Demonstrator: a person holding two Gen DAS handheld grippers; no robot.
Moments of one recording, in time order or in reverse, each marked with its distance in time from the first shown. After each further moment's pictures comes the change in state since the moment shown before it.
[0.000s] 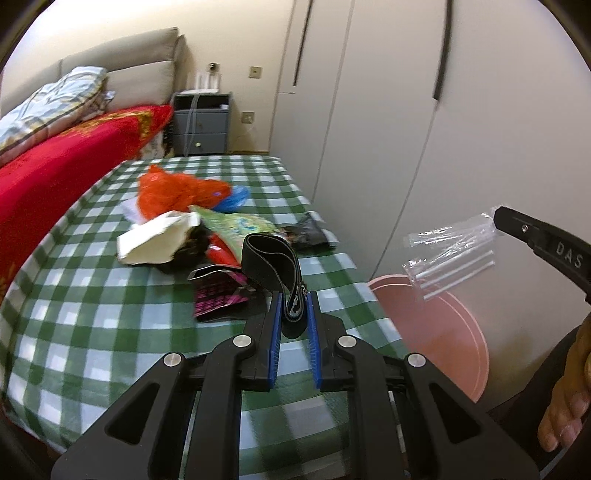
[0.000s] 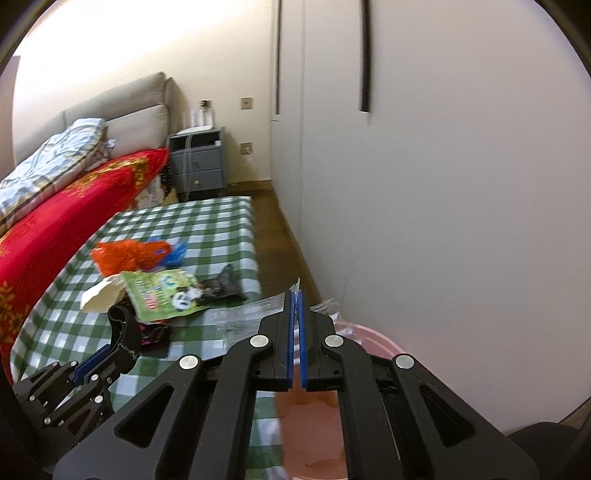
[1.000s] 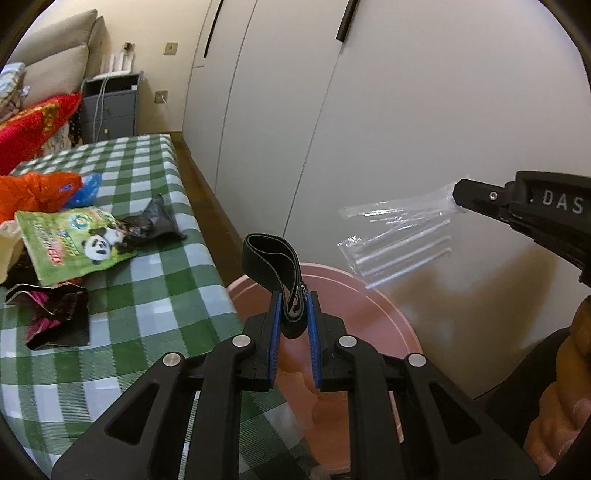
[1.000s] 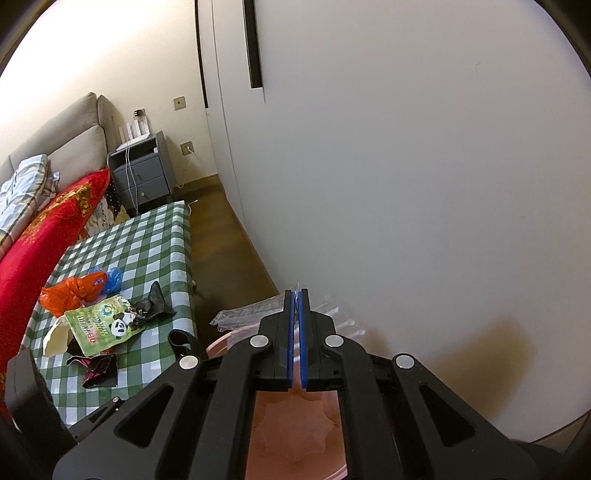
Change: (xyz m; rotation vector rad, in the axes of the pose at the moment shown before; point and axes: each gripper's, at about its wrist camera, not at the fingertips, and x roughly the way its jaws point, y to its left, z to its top) left arm 0.072 -0.101 0.001 0.072 0.103 -0.284; right arm 0.028 -0.076 0.009 0.192 0.080 -0.104
